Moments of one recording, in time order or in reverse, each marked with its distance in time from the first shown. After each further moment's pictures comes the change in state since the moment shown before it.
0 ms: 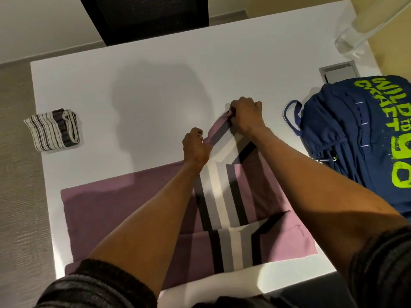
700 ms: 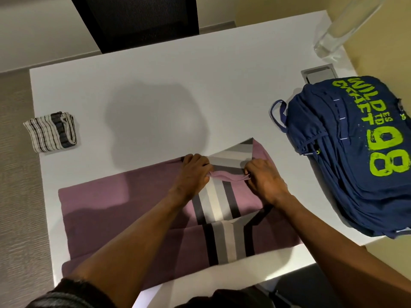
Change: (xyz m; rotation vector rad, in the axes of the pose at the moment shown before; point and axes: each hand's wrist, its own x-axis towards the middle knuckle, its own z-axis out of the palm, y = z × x) left_hand -0.062 -0.067 -0.001 0.650 -0.127 0.911; right_hand -0.204 0.074 0.048 0.082 0.014 -0.249
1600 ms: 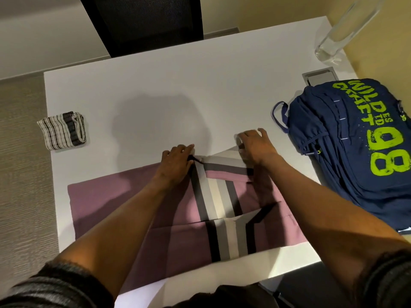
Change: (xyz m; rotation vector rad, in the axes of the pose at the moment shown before) left_hand -0.006 -0.052 -0.036 -0.003 -0.229 -0.351; right_hand 0.104 0.004 -0.021 -0.263 -0.202 0.105
